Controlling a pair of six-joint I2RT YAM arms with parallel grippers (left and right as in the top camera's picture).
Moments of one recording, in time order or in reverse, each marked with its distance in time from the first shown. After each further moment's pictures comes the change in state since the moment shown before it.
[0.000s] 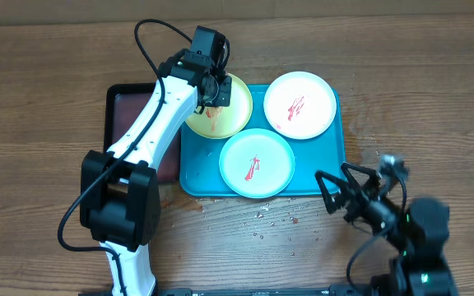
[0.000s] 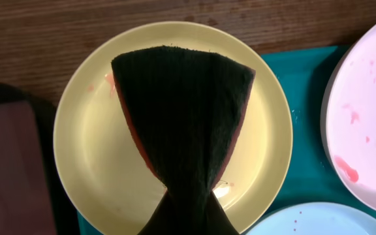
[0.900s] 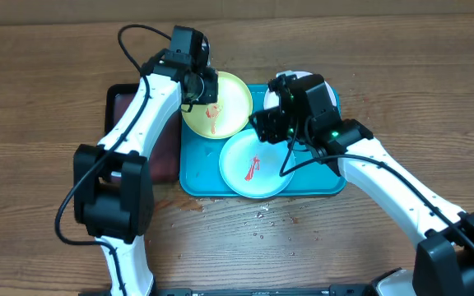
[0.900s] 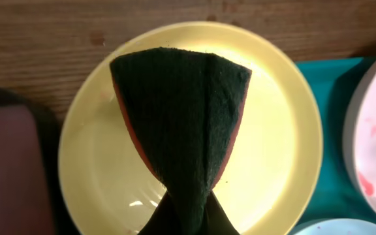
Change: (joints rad) left arm 0.087 0.041 -0.031 0.071 0.121 0.023; right arm 0.399 1.125 0.793 -0.130 0.371 -0.294
